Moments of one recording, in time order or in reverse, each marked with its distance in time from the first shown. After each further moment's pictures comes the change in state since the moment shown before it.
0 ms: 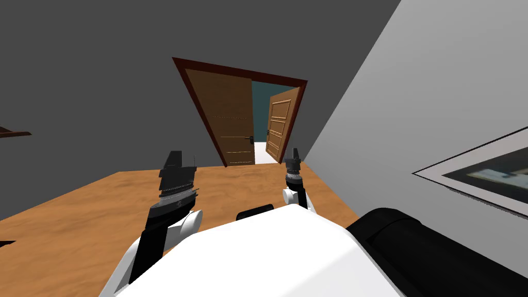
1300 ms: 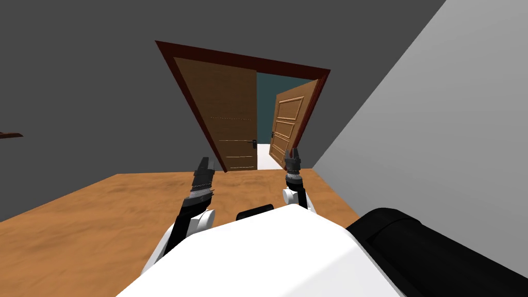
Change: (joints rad) arm -0.013 0.044 -0.140 0.168 0.071 0.022 -0.062
